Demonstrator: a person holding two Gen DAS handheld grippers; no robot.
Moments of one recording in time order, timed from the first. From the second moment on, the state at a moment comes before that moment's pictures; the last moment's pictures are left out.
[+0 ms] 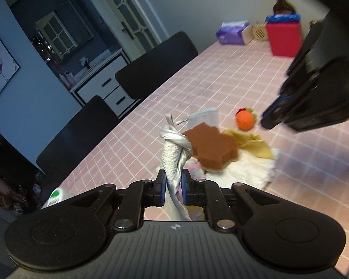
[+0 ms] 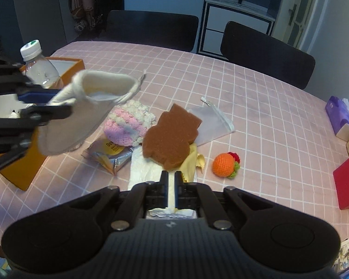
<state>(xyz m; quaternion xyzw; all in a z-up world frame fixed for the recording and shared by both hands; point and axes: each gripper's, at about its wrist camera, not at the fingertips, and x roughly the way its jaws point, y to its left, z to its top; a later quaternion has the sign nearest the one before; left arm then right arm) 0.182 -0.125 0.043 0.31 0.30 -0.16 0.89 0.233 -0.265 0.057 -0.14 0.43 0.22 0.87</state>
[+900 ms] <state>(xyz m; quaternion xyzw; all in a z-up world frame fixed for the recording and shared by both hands) 0.194 -0.118 -0.041 0.32 0.40 -0.17 0.84 0.305 -0.268 -0.034 -0.12 0.48 0.17 0.85</state>
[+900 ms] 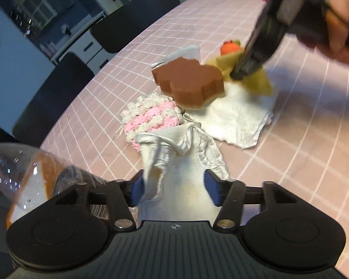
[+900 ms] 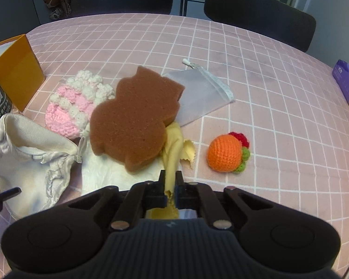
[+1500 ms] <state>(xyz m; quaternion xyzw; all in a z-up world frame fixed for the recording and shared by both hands) 0.201 -0.131 -0.083 0.29 0.43 -0.20 0.83 0.221 -0.268 -0.024 -0.09 0.51 0.27 0.81</state>
